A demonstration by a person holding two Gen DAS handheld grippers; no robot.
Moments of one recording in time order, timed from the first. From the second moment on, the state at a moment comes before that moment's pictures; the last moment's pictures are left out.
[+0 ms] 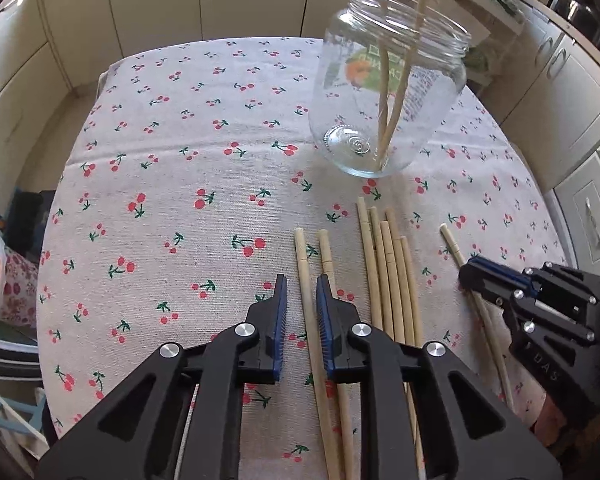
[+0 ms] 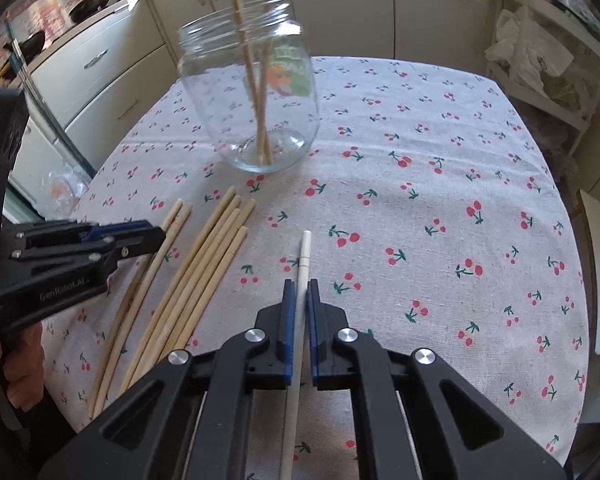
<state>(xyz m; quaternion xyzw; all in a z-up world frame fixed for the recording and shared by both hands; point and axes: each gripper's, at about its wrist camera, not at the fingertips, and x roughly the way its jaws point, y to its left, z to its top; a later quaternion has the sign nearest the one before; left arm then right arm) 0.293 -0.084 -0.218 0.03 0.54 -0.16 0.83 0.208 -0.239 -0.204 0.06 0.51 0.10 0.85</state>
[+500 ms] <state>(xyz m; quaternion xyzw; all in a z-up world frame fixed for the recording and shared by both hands) 0.283 -0.065 -0.160 -0.02 0.44 -0.18 0.88 0.199 -0.276 -0.190 0.22 0.44 0.09 0.86</state>
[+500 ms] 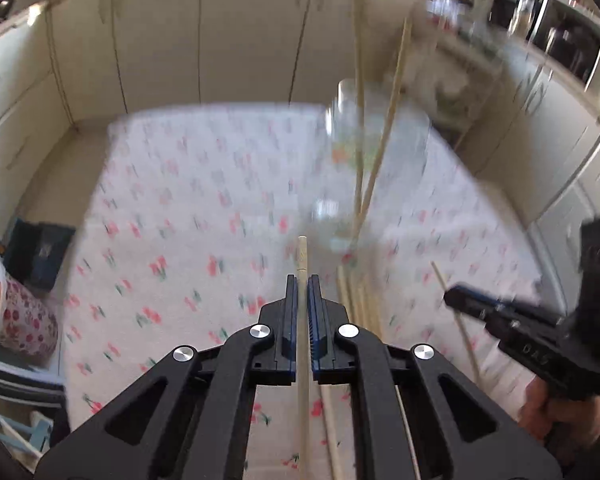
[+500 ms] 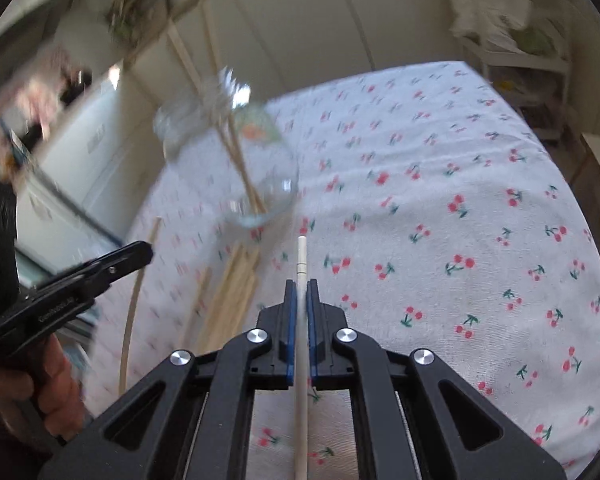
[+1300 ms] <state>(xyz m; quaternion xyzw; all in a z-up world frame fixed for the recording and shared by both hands) 0.331 -0.065 -0.007 -0.19 0.13 -0.18 0.96 0.206 -0.294 -0.079 0.26 0.19 0.05 0.95</state>
